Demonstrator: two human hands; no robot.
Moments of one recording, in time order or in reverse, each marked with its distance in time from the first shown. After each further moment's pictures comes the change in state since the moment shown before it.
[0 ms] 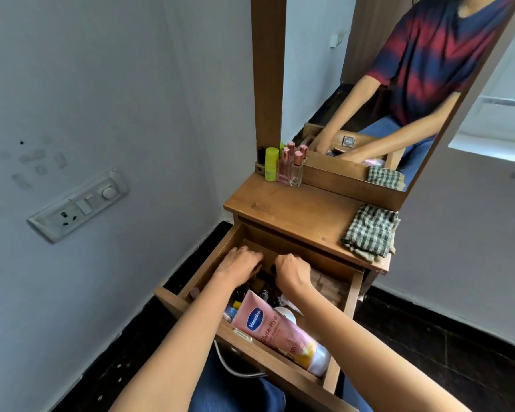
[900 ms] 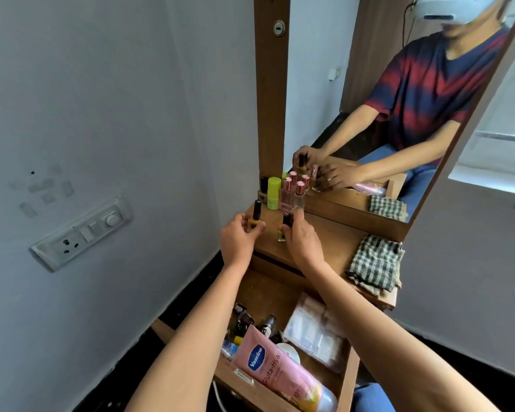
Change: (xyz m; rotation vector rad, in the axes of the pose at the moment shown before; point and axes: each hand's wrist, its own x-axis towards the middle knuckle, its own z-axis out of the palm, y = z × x) left_hand 0.051 -0.011 -0.083 -0.883 0.757 -0.514; right_hand 0.052 0.009 -0.094 0.578 0.498 -0.073
